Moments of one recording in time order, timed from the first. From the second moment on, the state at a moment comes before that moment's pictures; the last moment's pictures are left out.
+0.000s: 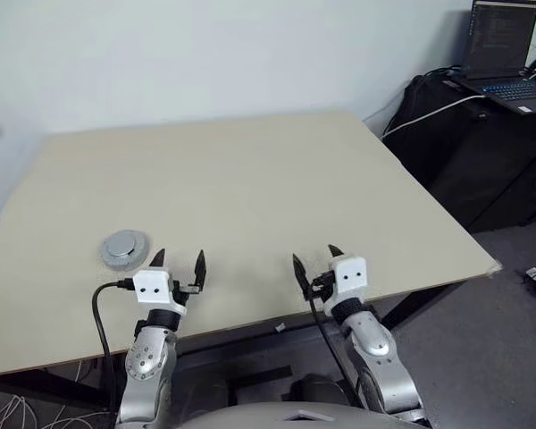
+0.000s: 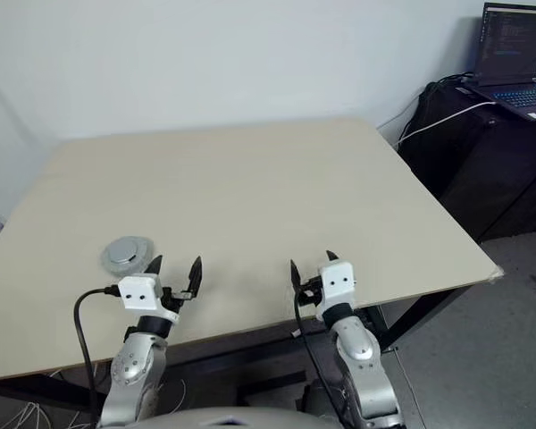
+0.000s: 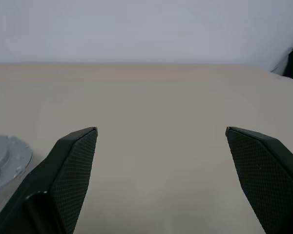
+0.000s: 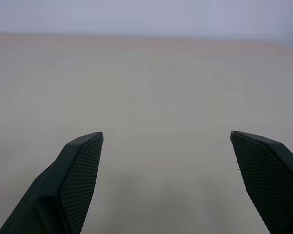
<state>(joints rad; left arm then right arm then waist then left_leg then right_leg) 0.31 0.05 -0.01 -0.04 -0.12 -0.29 -0.13 0.28 -0.08 0.16 -0.17 0.00 -0.02 0.09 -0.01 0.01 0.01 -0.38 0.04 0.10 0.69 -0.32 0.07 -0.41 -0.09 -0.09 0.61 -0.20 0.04</state>
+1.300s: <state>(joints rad) 0.40 0.02 0.02 0.00 -0.13 -0.34 -0.15 0.36 -0.08 0.17 -0.17 -0.01 -0.06 0.15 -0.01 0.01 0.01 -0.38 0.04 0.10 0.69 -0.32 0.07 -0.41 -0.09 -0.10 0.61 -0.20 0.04</state>
